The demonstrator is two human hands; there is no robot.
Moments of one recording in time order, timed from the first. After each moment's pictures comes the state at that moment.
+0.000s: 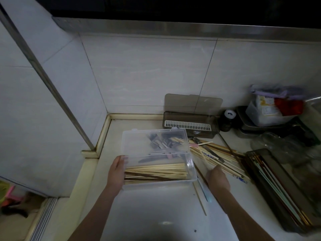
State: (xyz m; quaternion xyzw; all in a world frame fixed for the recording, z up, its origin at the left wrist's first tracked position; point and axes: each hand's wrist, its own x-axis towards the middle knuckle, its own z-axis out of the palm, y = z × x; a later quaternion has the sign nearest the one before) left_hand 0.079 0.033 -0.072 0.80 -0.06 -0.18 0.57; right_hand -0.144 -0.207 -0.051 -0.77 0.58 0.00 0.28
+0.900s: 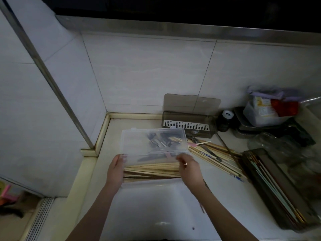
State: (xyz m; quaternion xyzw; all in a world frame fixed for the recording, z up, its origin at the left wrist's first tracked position) left_hand 0.080 0.034 -0.077 0.78 -0.05 -0.19 0.59; right_hand -0.094 -0.152 -0.028 -0.85 0.34 -0.15 0.38
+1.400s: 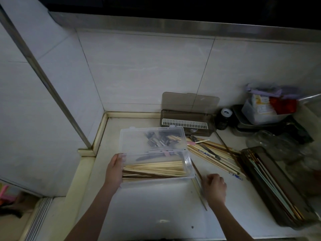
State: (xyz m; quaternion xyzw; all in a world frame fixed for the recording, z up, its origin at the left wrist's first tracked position) left_hand 0.077 0.032 -0.069 0.78 -0.06 -0.19 0.59; right_hand -0.173 -0.179 -0.081 -0.75 0.58 -0.11 0.30
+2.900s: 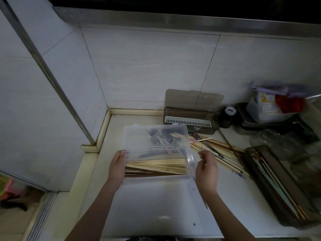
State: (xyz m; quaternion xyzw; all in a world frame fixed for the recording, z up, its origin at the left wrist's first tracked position) left_hand 0.083 0.033 -0.081 0.78 -0.04 -0.20 0.59; right_hand -0.125 -0.156 -0.029 -0.78 0.43 -0.32 0.33
